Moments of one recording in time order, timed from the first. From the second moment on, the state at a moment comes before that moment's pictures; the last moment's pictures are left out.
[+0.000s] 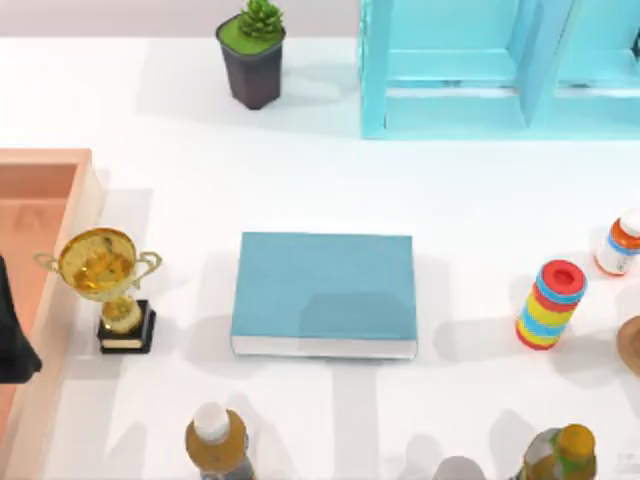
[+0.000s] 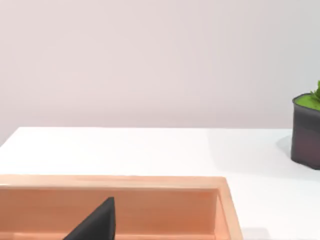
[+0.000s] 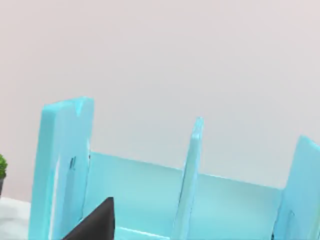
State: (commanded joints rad) left arm 0.00 0.00 0.00 0.00 0.00 0.00; right arm 0.29 0.08 0.11 0.18 0.10 -0.18
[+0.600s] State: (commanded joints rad) left arm 0.00 0.00 0.00 0.00 0.00 0.00; right arm 0.00 0.00 0.00 0.00 0.00 0.00
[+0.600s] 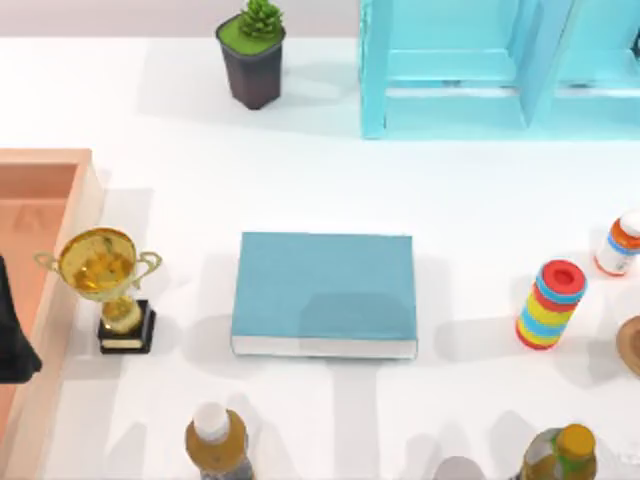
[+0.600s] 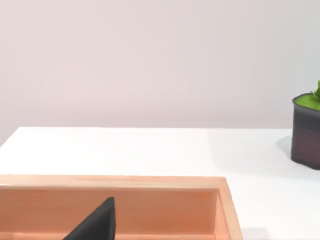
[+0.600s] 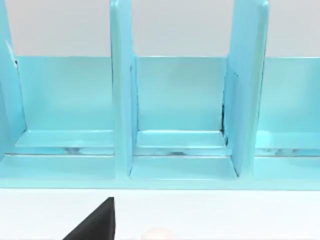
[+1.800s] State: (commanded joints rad) left arm 0.18 1.35 1.05 -0.90 0.01 0.20; right arm 0.00 0.00 0.00 0.00 0.00 0.00
